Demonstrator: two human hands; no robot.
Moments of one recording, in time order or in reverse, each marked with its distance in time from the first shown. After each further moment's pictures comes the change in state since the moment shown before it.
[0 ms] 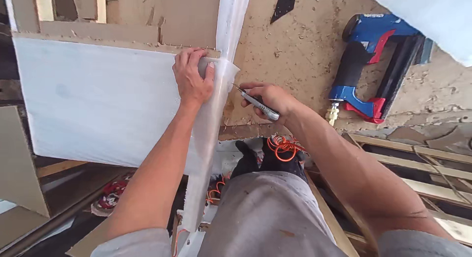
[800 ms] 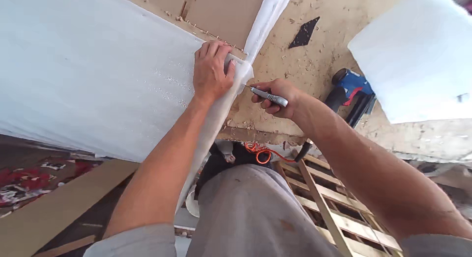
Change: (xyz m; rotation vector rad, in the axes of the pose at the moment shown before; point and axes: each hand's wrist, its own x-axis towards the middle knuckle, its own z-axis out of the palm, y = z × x) left_hand -0.002 -0.001 -0.001 -0.124 0.001 -0.076; right_hand 0.017 -0.058 0.035 -0.130 0.173 0.276
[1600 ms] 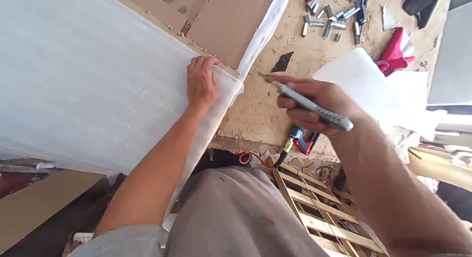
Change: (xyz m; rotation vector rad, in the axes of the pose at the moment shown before) left_hand -0.001 -0.006 -0.008 -0.243 0.167 -0.158; right_hand -0.116 -0.037 -0.018 -0.201 -0.169 -0.334
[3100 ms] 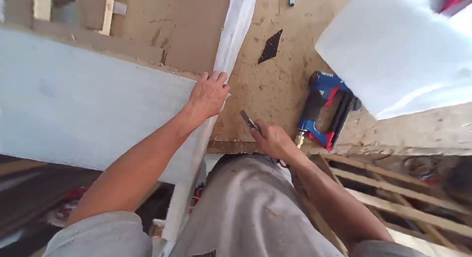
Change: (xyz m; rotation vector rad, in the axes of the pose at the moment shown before) left_hand 0.031 0.093 0.016 0.809 -0.849 0.591; right_hand 0.035 0.172 -0.036 -0.744 0.173 -0.174
